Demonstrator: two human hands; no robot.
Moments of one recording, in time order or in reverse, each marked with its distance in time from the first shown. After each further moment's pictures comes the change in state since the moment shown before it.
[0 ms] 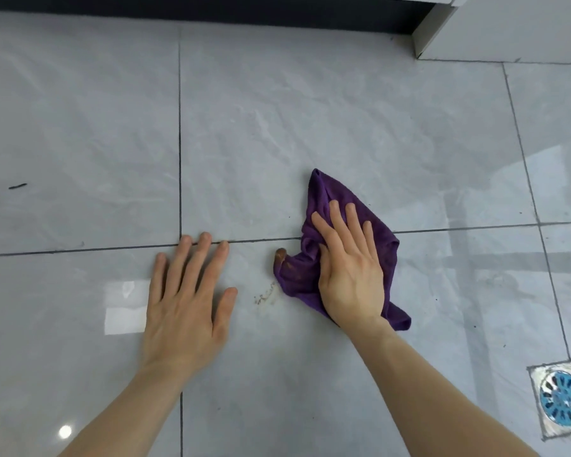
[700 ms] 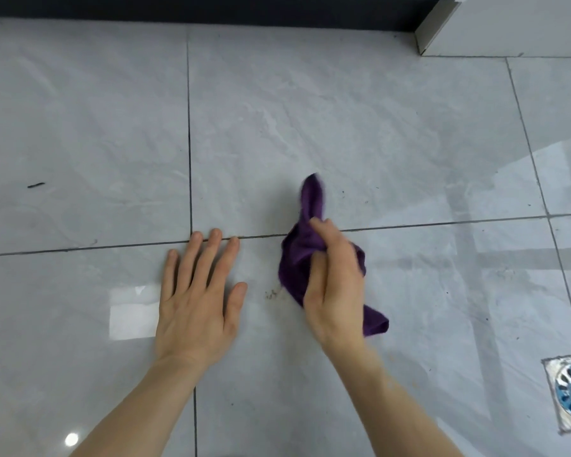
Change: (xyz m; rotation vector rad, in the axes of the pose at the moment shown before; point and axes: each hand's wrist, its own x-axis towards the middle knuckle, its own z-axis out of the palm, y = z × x) left_hand 0.000 0.001 -0.006 -0.039 -0.028 -0.006; right_hand -0.026 -0.061 -0.008 0.602 0.124 0.185
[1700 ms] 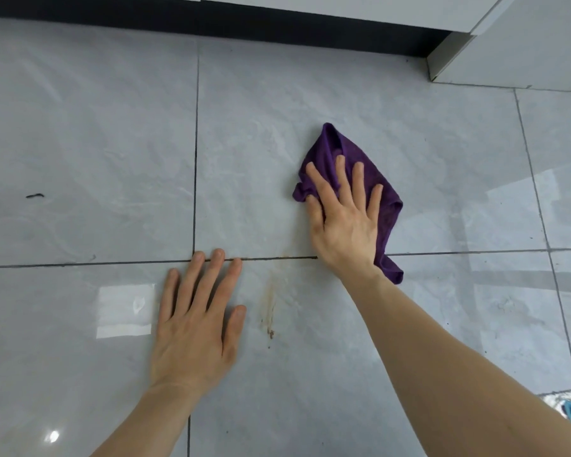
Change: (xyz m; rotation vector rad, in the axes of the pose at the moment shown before) left_hand 0.002 -0.006 0.007 0.008 -0.019 -0.001; right_hand 0.131 0.022 0.016 -0.675 -0.163 -0.077
